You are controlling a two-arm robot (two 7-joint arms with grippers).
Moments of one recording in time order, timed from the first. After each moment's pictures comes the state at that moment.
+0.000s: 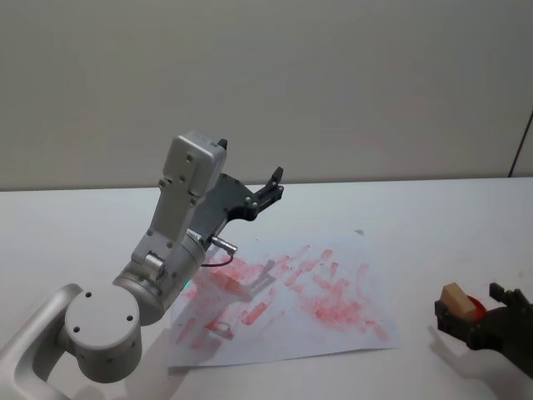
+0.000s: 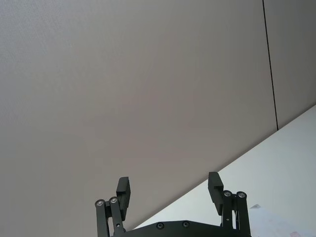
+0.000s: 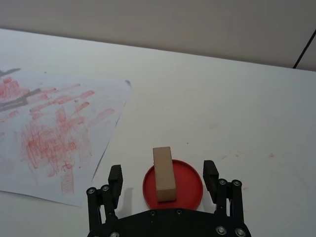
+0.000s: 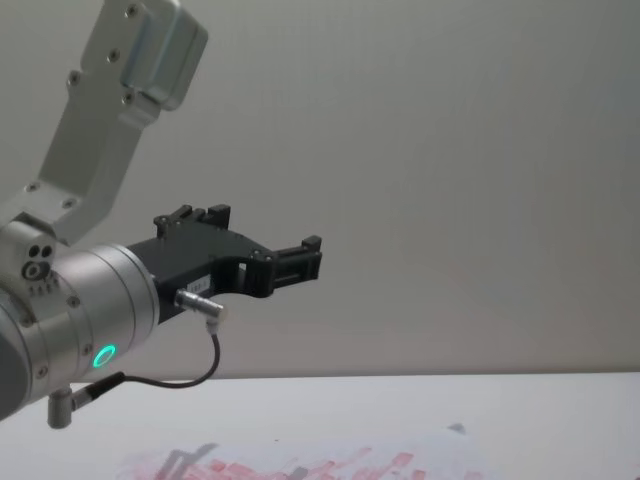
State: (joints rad) left arm -0.24 0.38 0.45 -1.63 -0.20 0.01 -0.01; right arm -0.20 0.46 -0.18 -1.85 0.36 0.35 0.06
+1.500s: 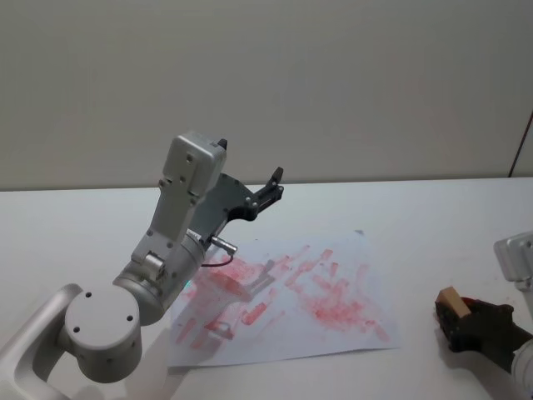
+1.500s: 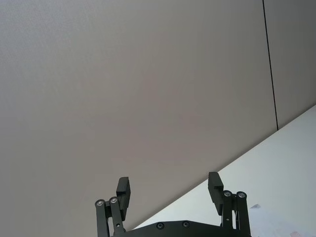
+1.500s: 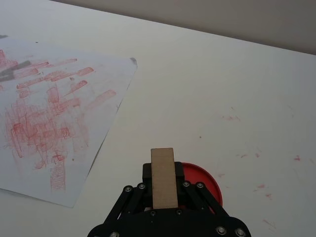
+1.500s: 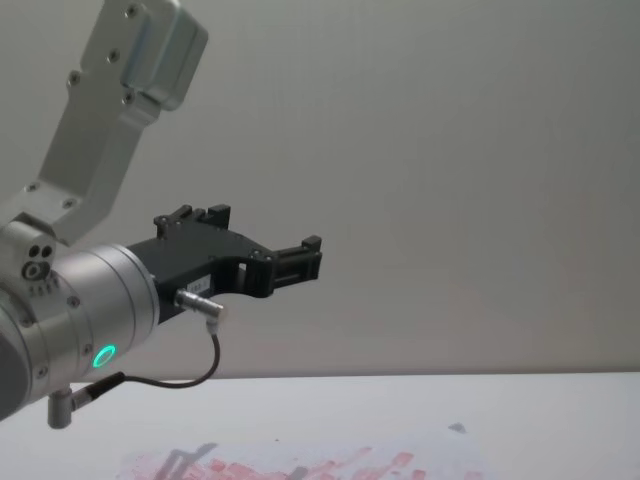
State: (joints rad) left arm -0.24 0.38 0.45 -1.63 -0.20 0.01 -0.01; right arm -0.10 0.40 -0.22 -1.76 0.25 0.45 0.12
